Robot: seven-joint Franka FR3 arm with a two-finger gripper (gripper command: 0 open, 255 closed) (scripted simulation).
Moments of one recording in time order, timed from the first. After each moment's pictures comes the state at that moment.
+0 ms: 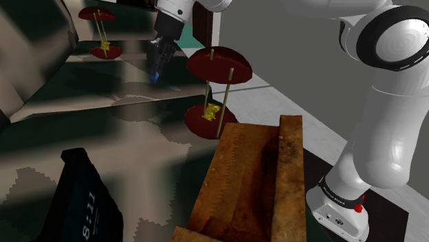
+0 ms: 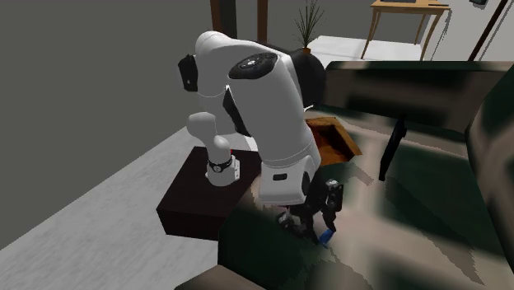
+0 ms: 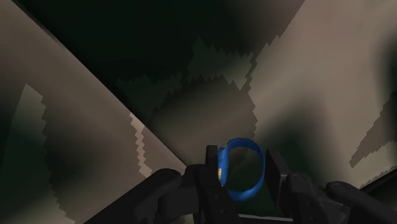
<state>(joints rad) 0.30 0.25 0.23 -1.38 0.29 1.88 -0.13</state>
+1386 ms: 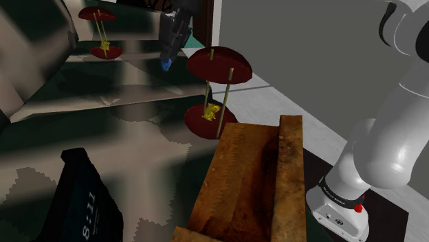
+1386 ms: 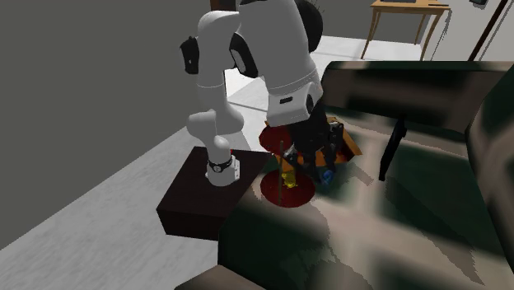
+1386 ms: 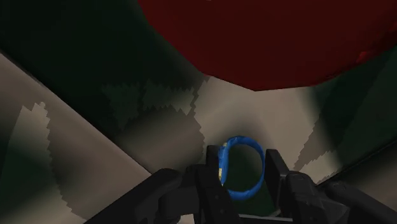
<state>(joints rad) 0.31 0.01 0.25 -1.51 0.32 1.79 -0.05</state>
